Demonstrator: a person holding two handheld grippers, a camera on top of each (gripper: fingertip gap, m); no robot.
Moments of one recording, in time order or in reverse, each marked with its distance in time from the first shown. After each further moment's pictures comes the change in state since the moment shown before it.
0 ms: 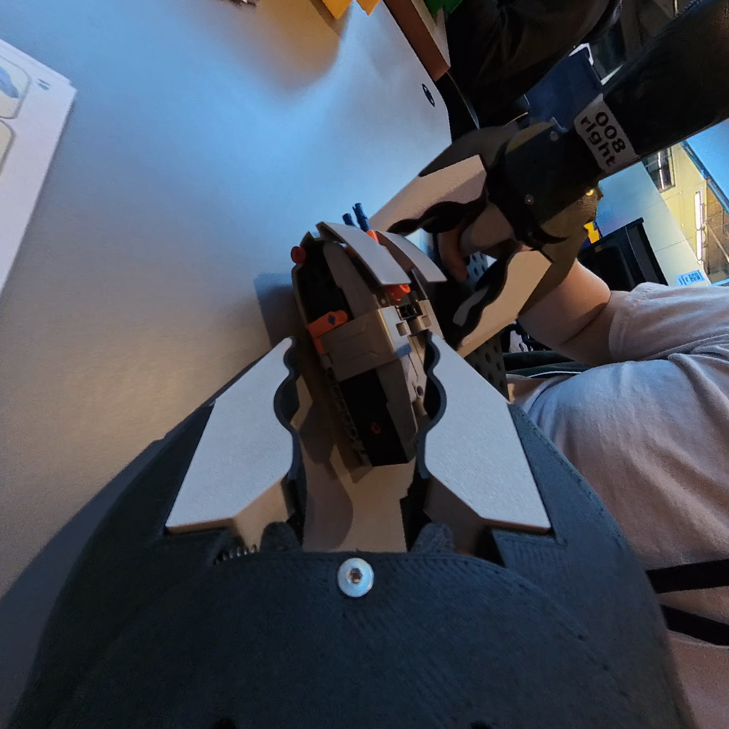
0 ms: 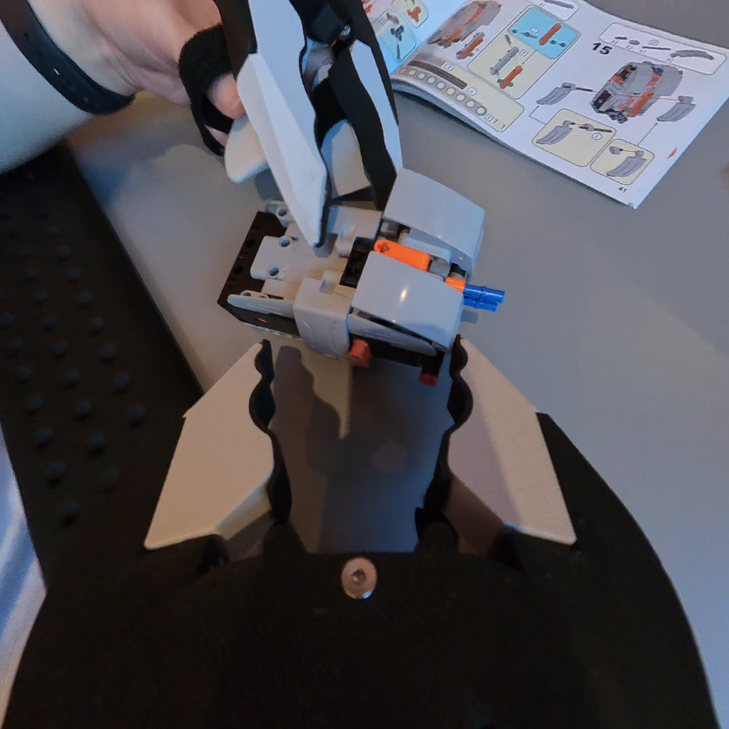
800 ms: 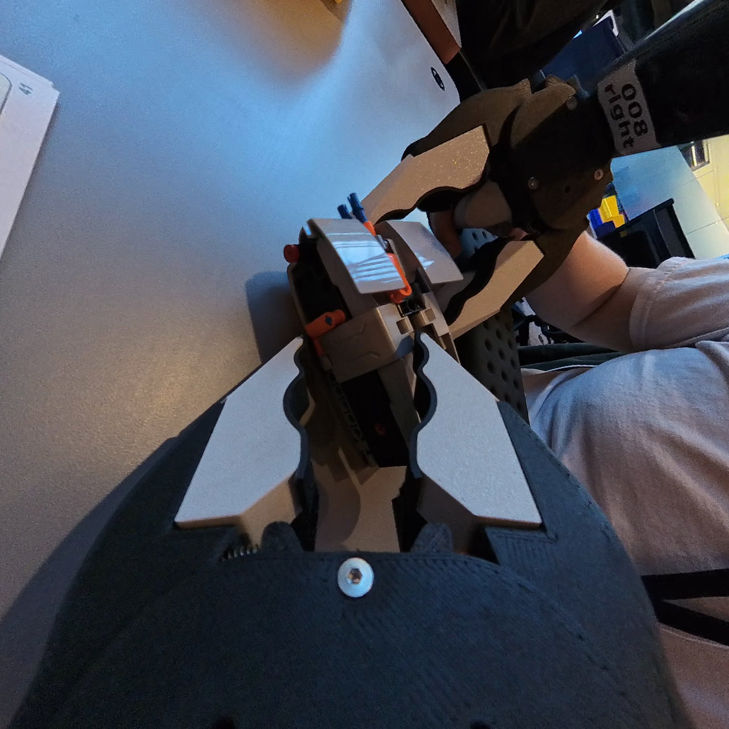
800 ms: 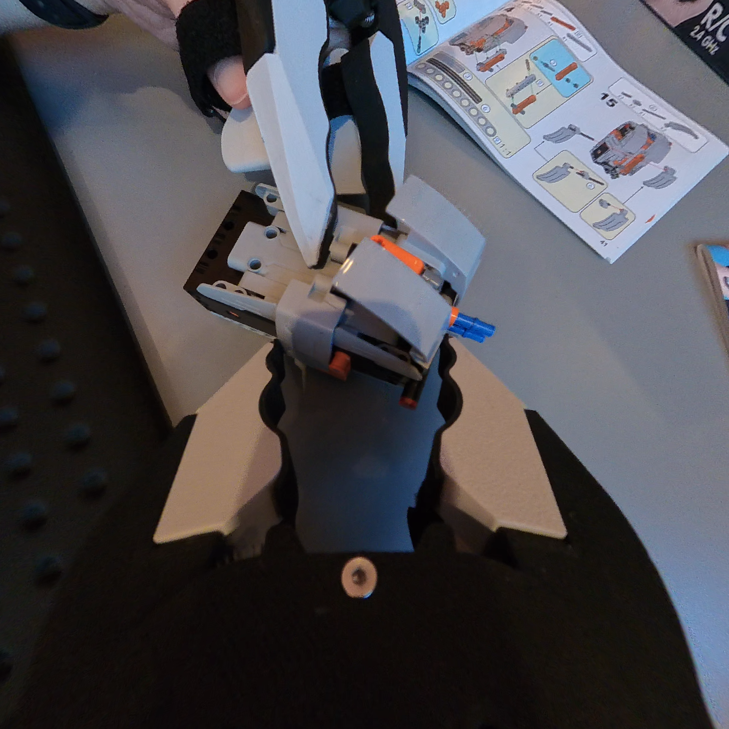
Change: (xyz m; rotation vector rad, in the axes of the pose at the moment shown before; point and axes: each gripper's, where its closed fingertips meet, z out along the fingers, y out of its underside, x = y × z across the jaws) left arm -0.001 0.003 0.007 -0.019 -0.033 0.041; right arm 0.012 -0.001 0.008 -0.044 0.022 -0.199
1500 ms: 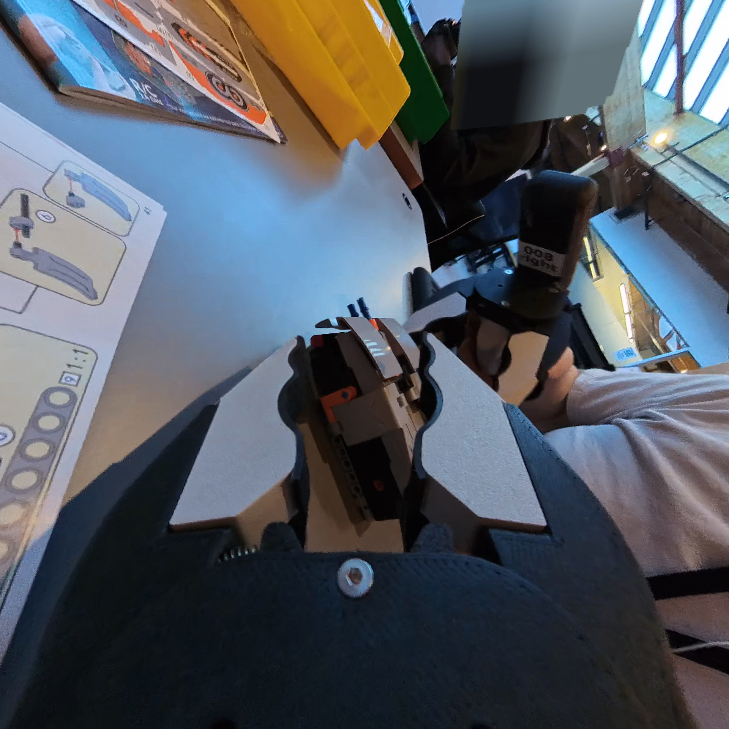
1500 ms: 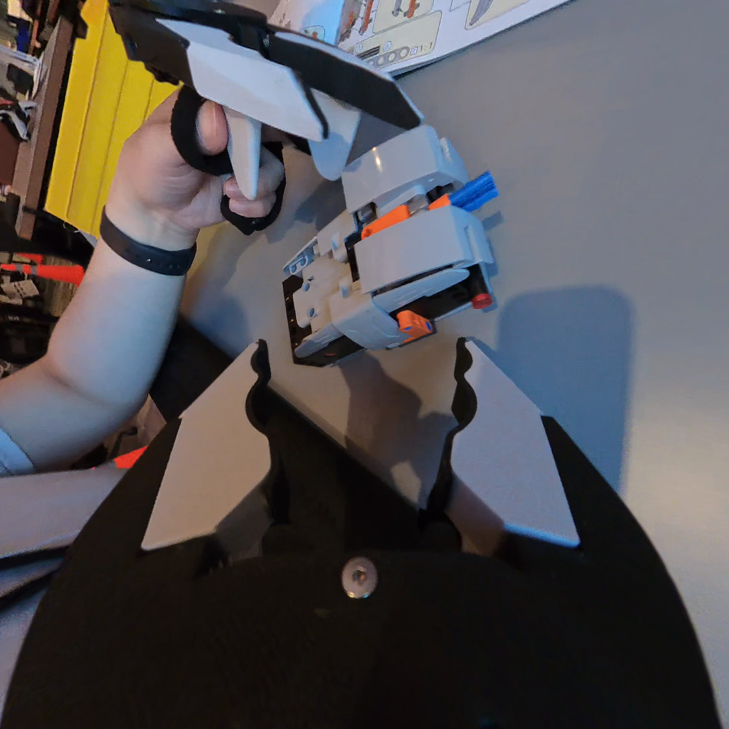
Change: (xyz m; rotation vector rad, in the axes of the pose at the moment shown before) left arm -0.009 -0.050 -0.021 0.202 0.091 -0.134; right arm -0.030 -0.009 -0.020 0.084 -0.077 0.865
